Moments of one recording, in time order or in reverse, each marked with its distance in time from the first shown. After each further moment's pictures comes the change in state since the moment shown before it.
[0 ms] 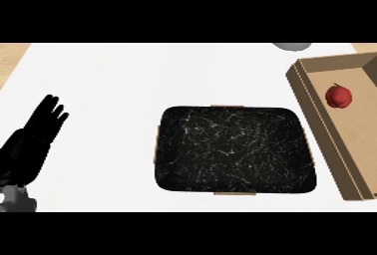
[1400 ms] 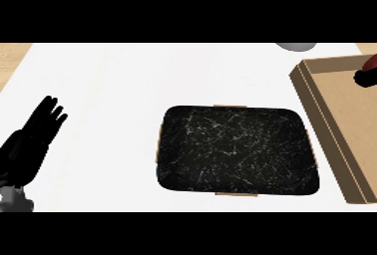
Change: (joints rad) left arm 0.008 0.026 -0.005 0.021 0.025 -0.013 -0.020; right arm -0.235 -0.081 0.390 0.225 0.483 0.361 0.180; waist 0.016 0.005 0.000
